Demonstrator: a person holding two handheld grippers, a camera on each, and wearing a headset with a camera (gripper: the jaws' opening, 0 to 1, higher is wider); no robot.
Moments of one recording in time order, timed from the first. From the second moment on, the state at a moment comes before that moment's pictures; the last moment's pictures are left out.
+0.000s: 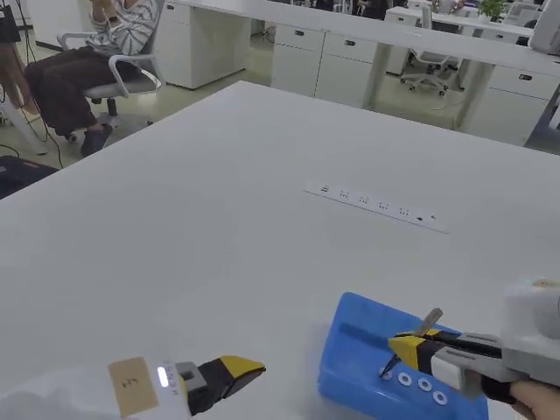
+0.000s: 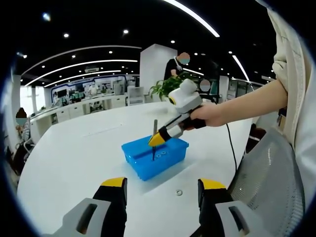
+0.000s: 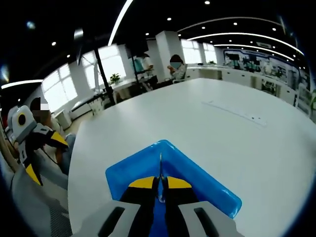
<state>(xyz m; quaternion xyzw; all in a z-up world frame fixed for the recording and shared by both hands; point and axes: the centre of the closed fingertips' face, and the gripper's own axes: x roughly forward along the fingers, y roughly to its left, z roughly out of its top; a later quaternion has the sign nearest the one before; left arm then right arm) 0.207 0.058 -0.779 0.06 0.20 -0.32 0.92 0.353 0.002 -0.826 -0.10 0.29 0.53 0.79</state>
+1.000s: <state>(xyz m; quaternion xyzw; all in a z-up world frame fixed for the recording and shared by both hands) 0.207 0.057 -0.776 0.06 0.19 -0.32 0.93 0.329 0.004 -0.768 -0.07 0.23 0.55 0.80</state>
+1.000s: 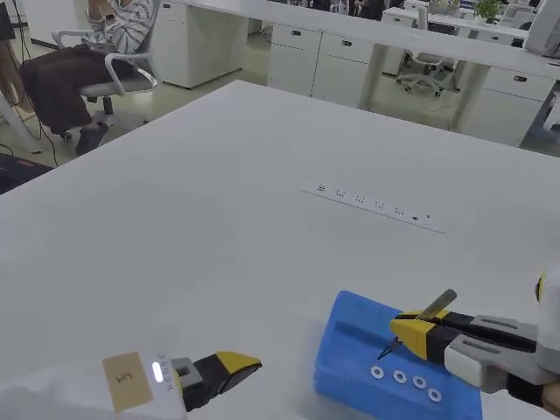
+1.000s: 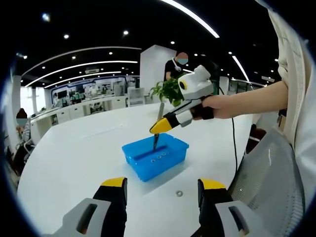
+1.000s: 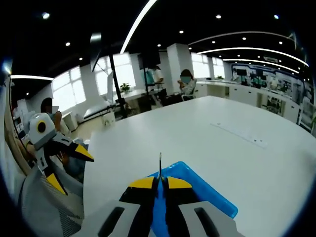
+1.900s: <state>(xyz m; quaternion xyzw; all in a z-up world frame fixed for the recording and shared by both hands) 0.206 0.056 -0.777 0.06 0.19 -0.32 0.92 0.245 0.026 -0.794 -0.07 0.27 0.64 0.72</state>
